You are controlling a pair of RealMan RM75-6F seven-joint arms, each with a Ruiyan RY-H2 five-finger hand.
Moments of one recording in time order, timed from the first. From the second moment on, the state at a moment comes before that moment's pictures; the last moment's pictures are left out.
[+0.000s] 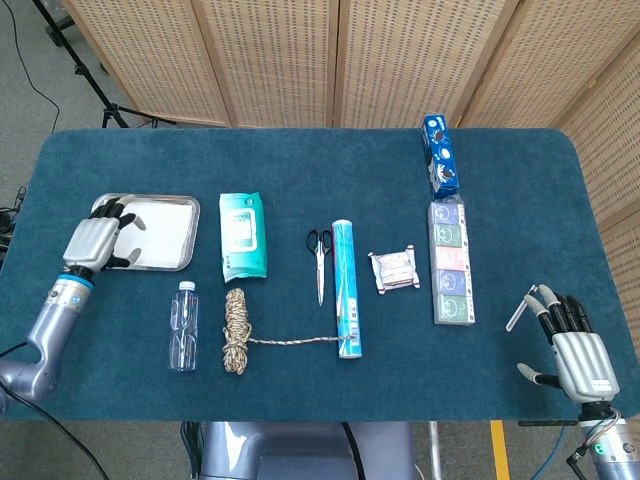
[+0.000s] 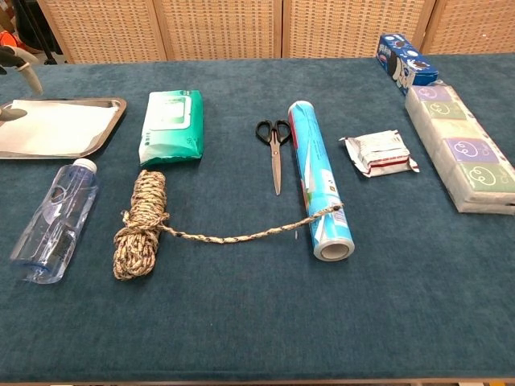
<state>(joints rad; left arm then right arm) -0.63 -1.37 -0.15 -1.12 1.18 0.89 -0.19 0.11 -1.17 0.02 -1.52 -1.54 1.43 0.04</state>
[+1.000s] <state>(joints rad) -0.75 -1.26 -0.16 -1.34 0.63 0.69 0.23 0.11 -1.16 0.02 -1.52 -1.55 1.44 0.06</state>
